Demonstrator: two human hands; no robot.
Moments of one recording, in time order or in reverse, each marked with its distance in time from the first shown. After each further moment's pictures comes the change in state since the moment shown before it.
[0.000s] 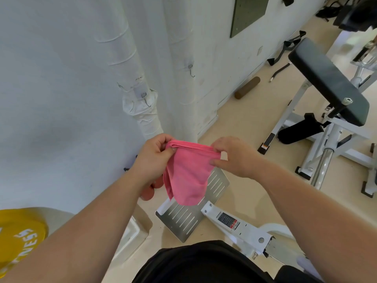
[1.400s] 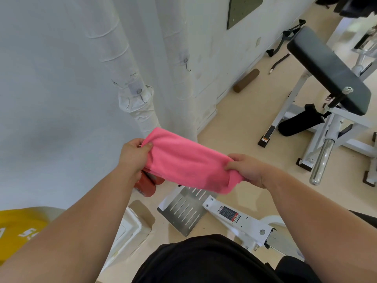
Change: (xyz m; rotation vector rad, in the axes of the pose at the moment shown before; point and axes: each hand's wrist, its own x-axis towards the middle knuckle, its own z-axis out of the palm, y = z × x) left_hand 0.025 -0.042 -0.014 -0.103 0.305 -0.371; right_hand -0.033 0.043 0.037 0.844 -0.245 0.685
